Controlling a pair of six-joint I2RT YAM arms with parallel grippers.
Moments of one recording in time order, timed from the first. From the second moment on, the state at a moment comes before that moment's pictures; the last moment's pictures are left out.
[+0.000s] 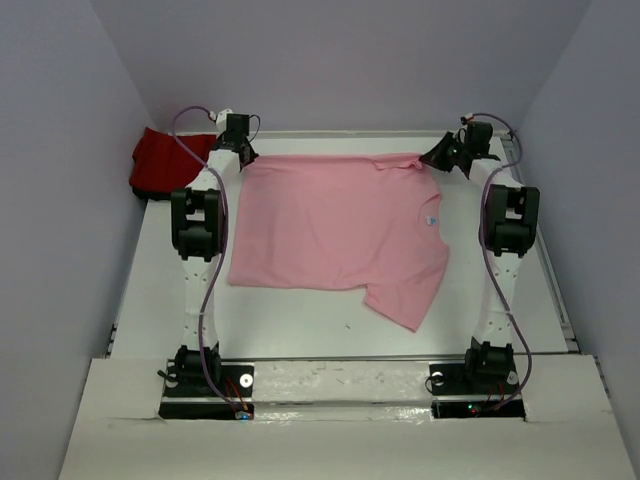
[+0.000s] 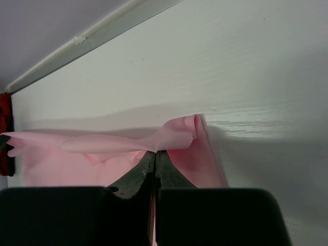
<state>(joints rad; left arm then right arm) -0.10 2.43 2.08 -0.36 -0.27 -0.52 -0.11 2.47 1.98 -0.08 -0.49 0.55</state>
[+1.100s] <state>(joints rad) -0.08 2.44 2.12 -0.40 -0.26 -0.49 -0.11 2.51 2.08 -0.32 -0.65 0.68</state>
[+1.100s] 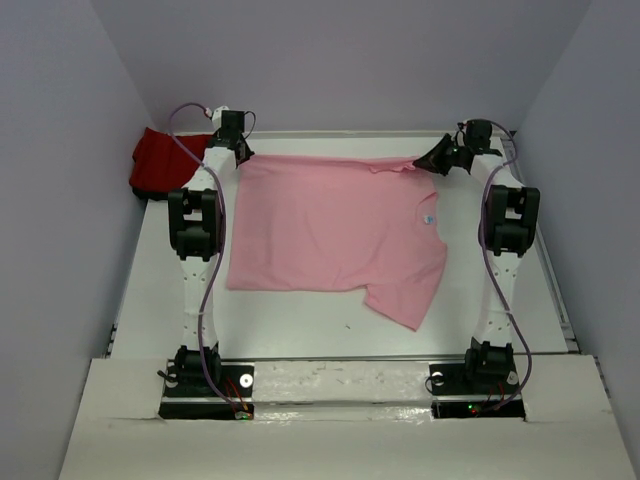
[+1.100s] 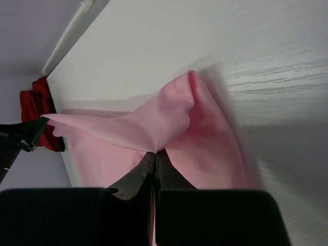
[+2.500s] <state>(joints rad) -0.08 2.31 2.06 -0.48 -0.25 -0.48 -0.11 2.38 2.00 -0.49 -0.82 0.71</state>
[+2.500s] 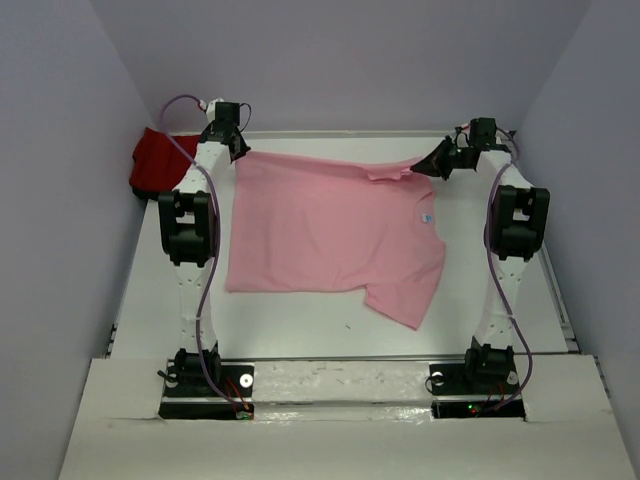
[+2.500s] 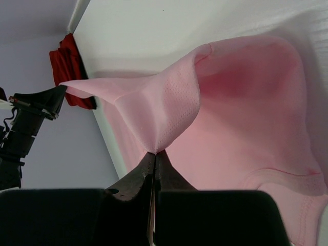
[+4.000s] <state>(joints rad) -0.10 2.26 2.10 -0.74 -0.19 -0.51 -0.11 2.20 1.86 -0.61 -0.87 0.65</state>
